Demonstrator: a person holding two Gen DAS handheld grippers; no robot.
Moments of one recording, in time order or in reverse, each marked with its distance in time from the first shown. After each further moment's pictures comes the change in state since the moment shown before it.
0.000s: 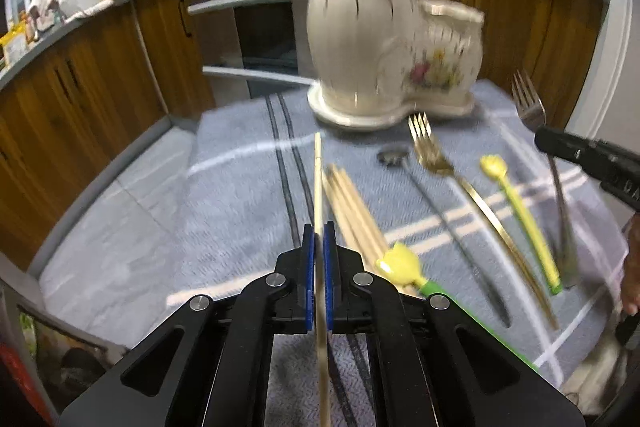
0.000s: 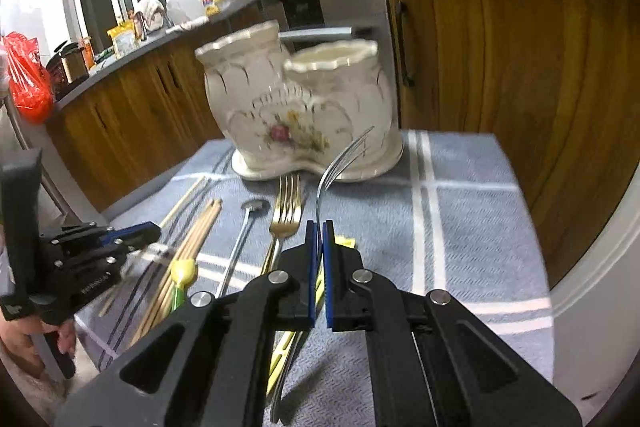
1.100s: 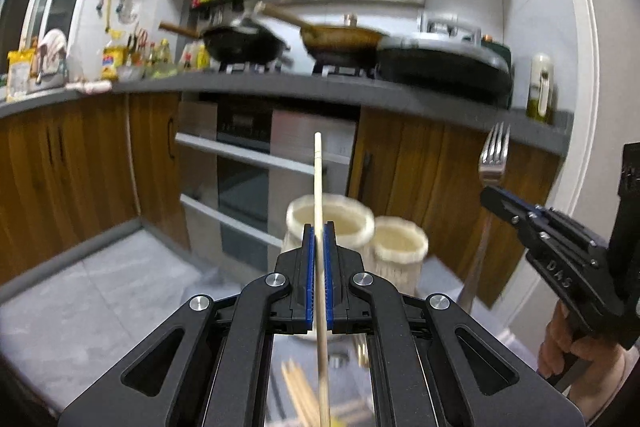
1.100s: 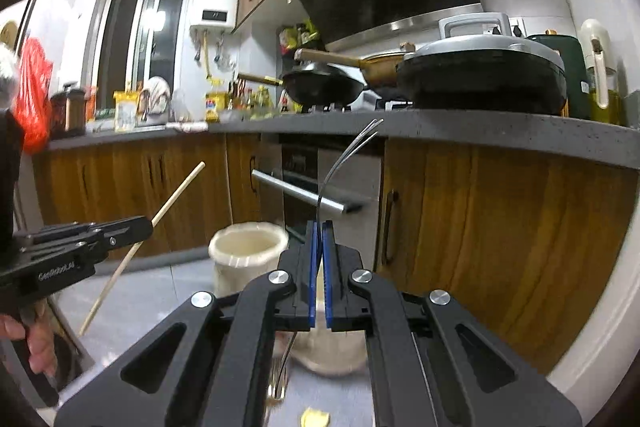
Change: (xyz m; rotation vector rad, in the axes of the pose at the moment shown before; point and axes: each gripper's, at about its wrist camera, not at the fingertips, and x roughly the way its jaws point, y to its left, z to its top) left arm -0.071 0.008 0.106 -0.086 -0.471 -0.146; right arm -0.044 0.033 0.098 -0.142 -0.453 -0.107
